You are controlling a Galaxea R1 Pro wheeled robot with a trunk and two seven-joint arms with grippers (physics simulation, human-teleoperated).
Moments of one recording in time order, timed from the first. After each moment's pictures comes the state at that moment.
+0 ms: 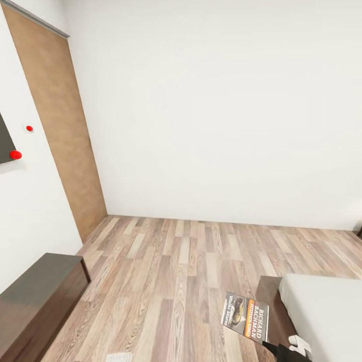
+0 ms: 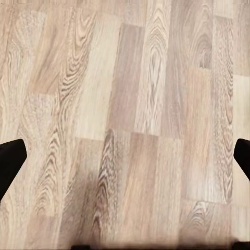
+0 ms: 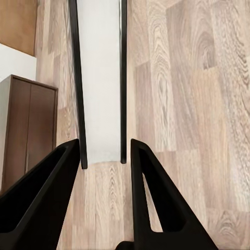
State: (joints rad) left arm -0.35 0.00 -0.07 -0.13 0.17 -0.22 -0.10; right arm -0.40 -0.31 -0.15 -0.16 -0.39 0.14 0.83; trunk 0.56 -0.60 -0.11
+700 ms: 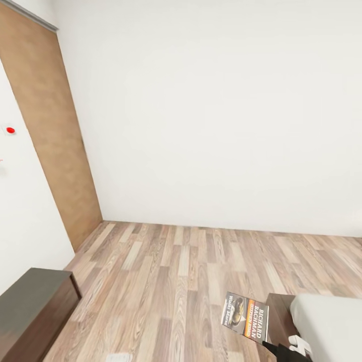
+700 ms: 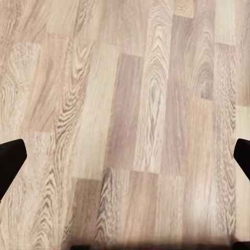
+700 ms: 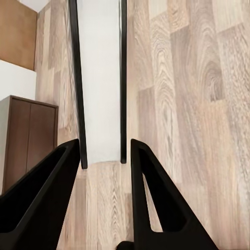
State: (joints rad) left arm -0.35 0.00 -0.07 -0.13 0.17 -0.22 -0.10; right arm -0.40 -0.31 -0.15 -0.16 -0.39 0.14 0.83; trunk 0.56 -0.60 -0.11
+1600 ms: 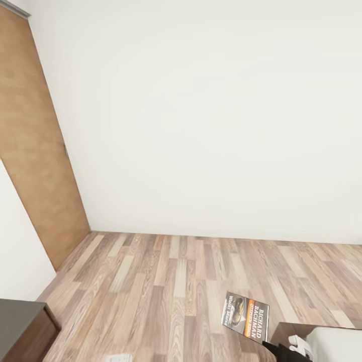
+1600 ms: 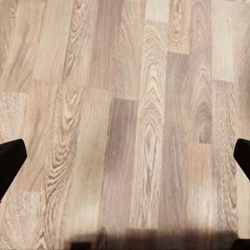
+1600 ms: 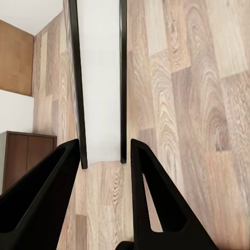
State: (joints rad) left arm -0.35 0.00 -0.07 -0.12 0.17 -0.22 -0.10; right arm -0.40 -0.31 -0.15 -0.16 -0.39 0.14 0.83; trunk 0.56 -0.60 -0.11
